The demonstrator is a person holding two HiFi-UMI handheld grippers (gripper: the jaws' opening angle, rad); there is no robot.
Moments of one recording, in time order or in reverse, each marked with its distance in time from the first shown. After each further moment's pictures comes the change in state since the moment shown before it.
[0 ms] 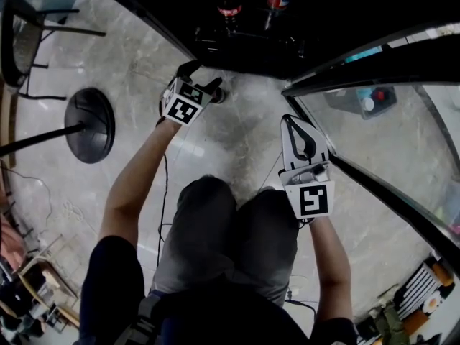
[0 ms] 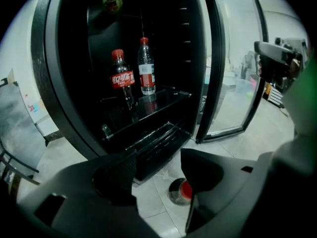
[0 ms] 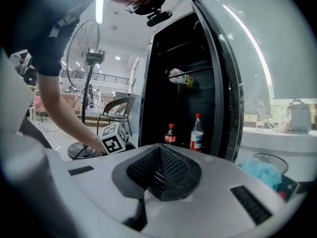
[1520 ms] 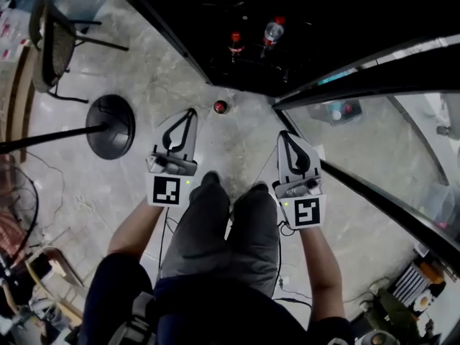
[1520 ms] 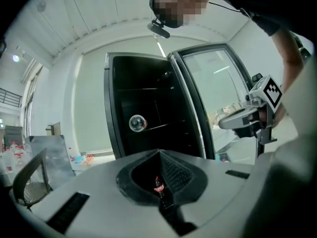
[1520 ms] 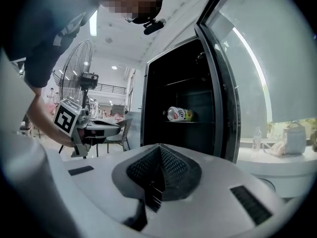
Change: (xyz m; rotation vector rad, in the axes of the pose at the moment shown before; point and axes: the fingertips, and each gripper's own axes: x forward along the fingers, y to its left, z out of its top) left arm -0.364 -0.027 0.214 -0.050 -0.643 0.337; right arm -0.056 -0.001 0.215 0.046 -0.096 -0.021
